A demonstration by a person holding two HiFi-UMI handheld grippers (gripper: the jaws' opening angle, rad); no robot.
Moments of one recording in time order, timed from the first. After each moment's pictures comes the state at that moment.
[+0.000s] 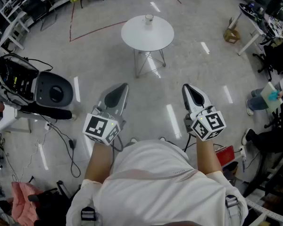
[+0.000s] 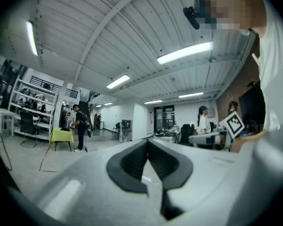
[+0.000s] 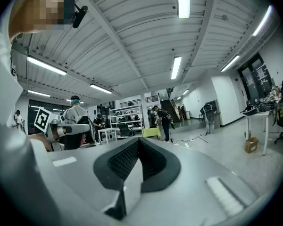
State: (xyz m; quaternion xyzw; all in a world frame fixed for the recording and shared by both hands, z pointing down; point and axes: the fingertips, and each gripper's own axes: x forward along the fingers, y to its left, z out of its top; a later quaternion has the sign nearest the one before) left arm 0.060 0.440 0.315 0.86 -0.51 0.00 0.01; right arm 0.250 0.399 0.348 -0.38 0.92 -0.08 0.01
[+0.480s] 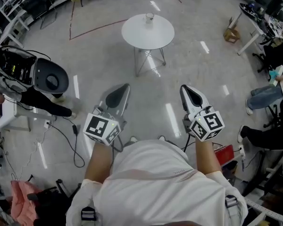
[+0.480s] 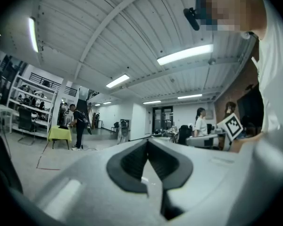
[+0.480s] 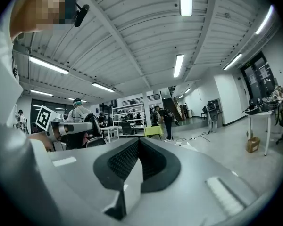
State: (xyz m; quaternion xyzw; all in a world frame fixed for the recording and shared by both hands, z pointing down) left arm 0.058 0.457 0.319 0.86 -0.50 -0.01 0.02; right arm 0.235 0.418 0.354 -0.37 0.92 -0.09 0.00
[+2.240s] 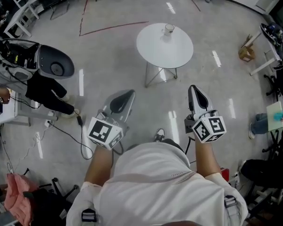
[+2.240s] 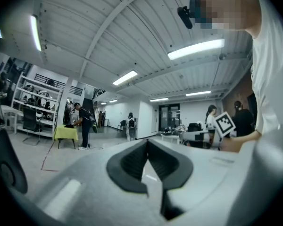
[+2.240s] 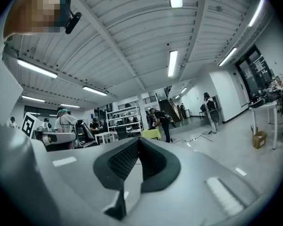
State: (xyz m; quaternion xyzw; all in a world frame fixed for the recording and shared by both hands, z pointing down) left arm -0.047 0.275 0.340 0.85 -0.53 0.00 0.03; right arm 0.138 0.191 0.360 -0.39 0.92 -0.11 0.03
